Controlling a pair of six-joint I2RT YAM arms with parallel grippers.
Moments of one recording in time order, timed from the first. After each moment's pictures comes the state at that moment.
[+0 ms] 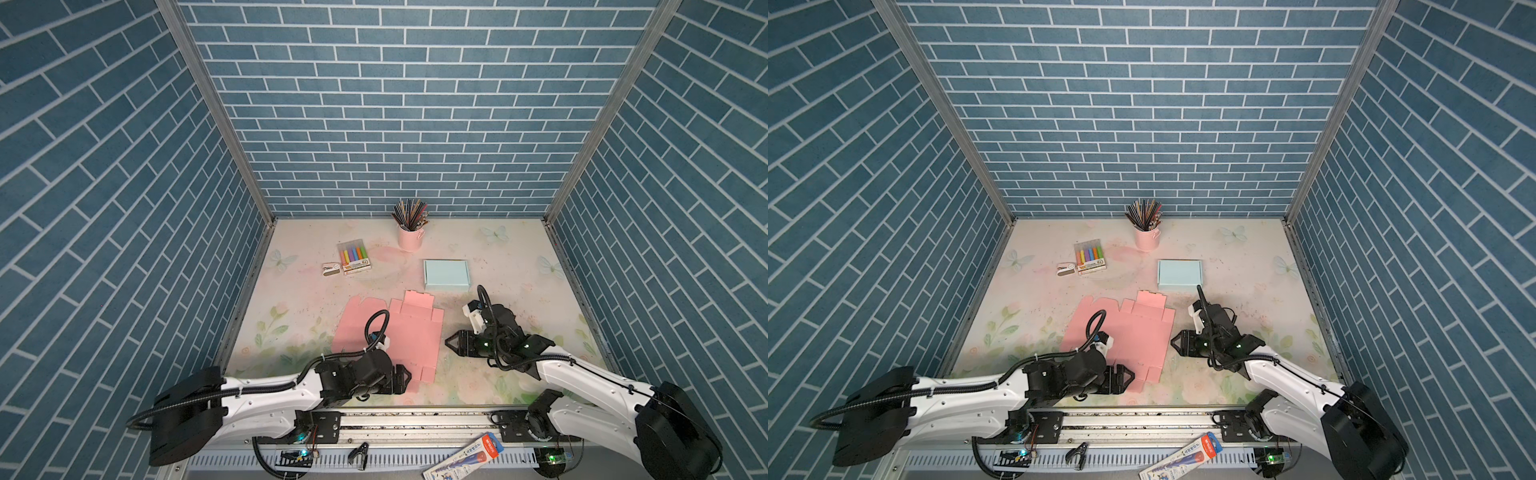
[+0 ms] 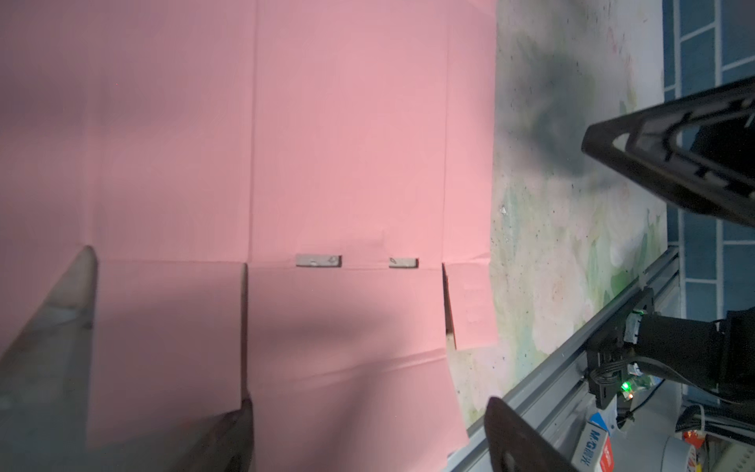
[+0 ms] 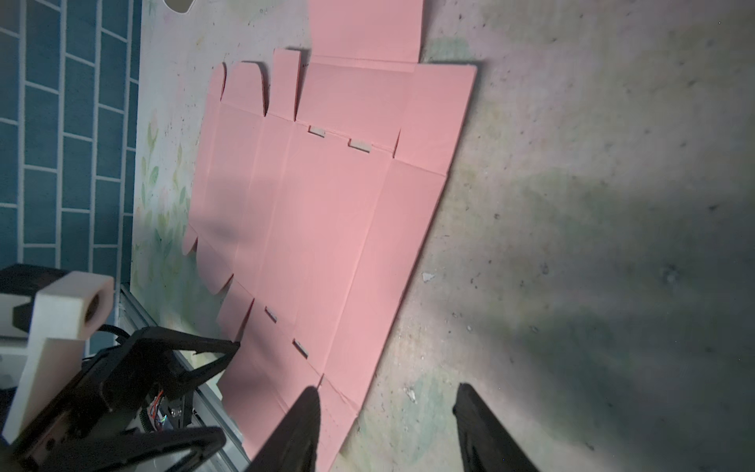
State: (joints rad) left arm -1.20 1.11 0.35 -0.10 -0.04 -1.09; right arm 0.67 1.05 0.41 -0.19 -0.34 0.68
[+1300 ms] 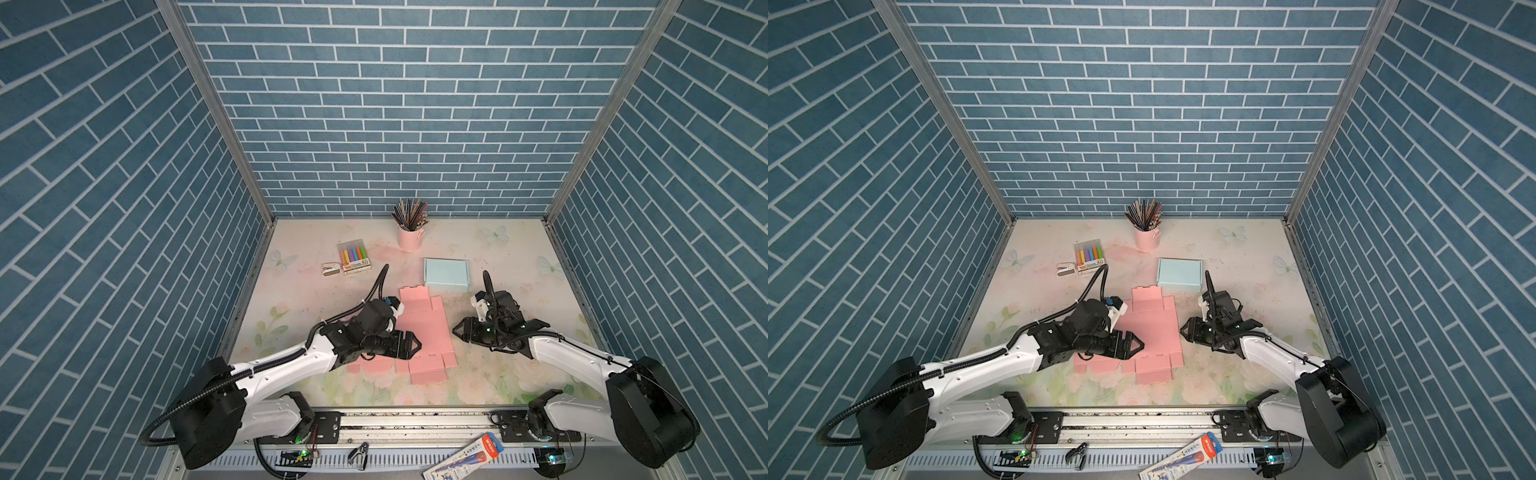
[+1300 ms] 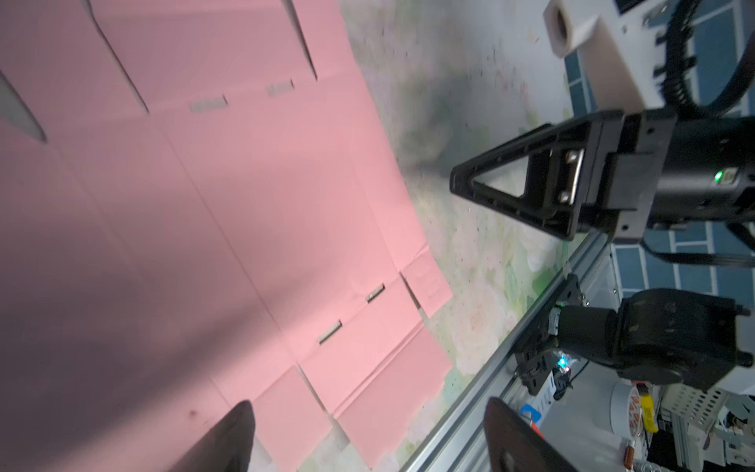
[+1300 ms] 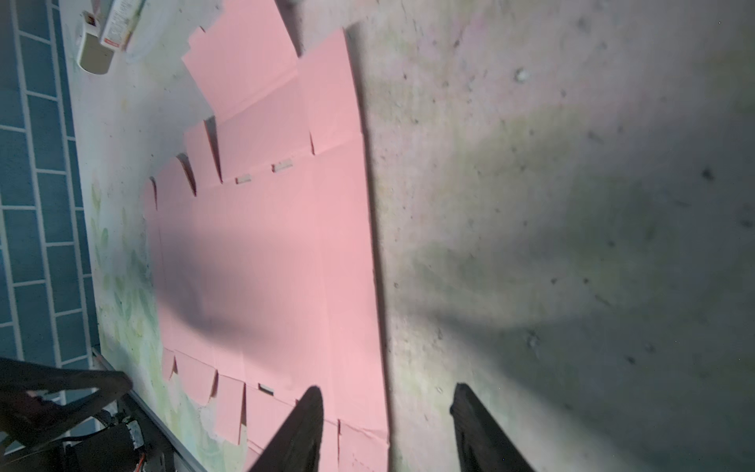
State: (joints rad) left arm -0.82 1.23 0.66 -0.24 0.30 -0.66; right arm 0.51 1.24 0.52 -0.22 -0.36 0.63
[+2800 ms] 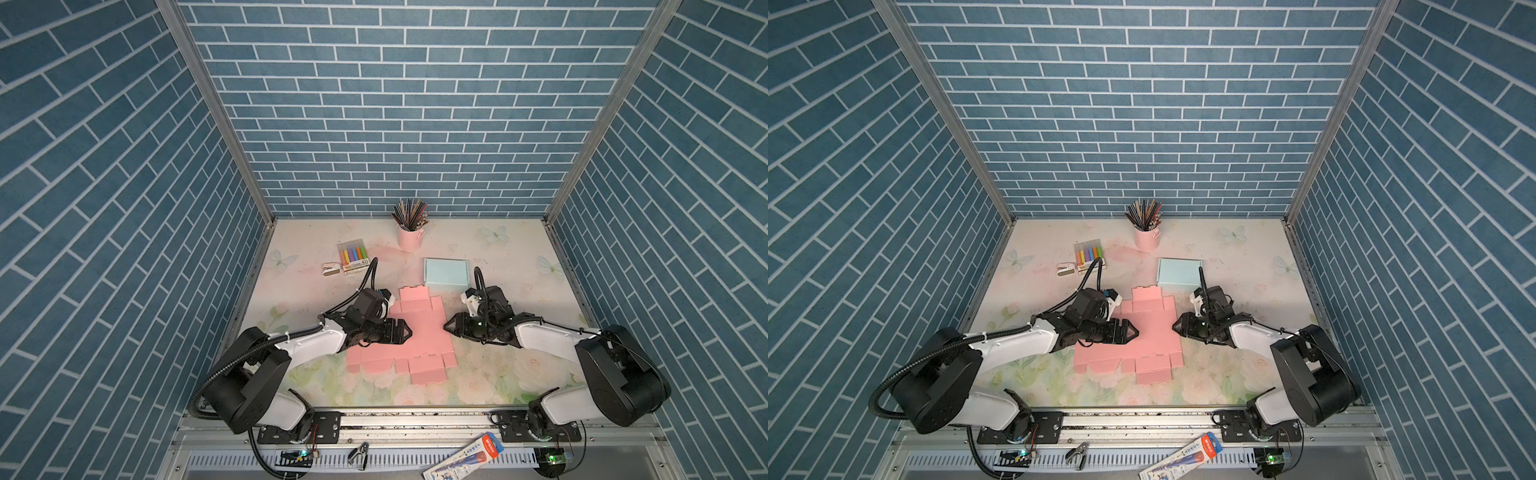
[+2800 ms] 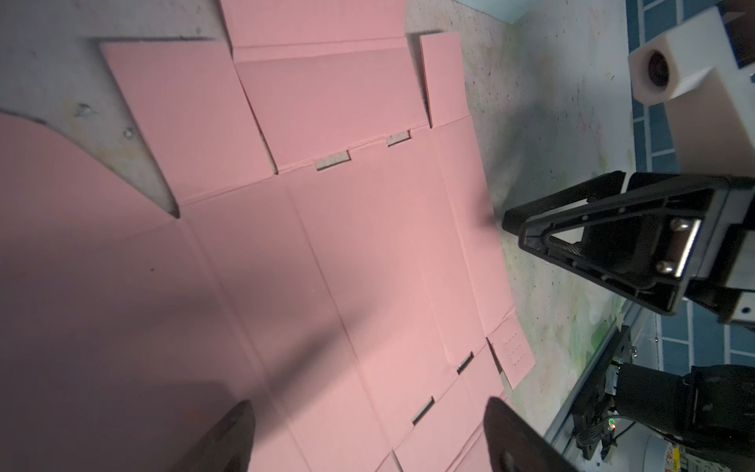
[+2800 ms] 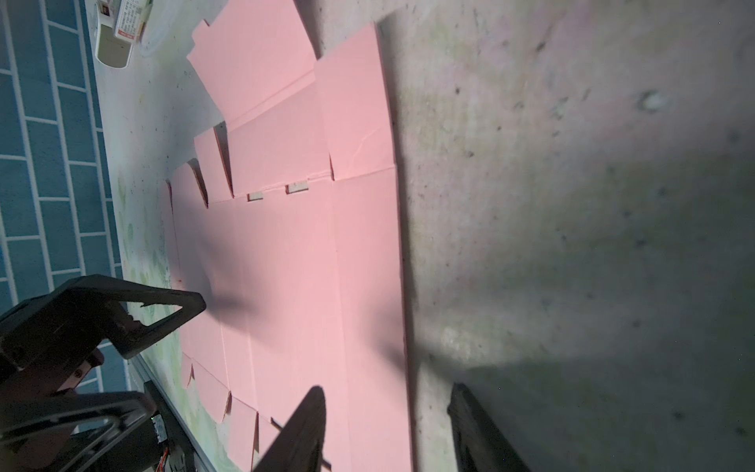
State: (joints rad) left arm -0.65 1.44 0.62 -0.07 0.38 -0.59; right arm 0.50 1.44 0.54 -0.04 -0.46 0.63
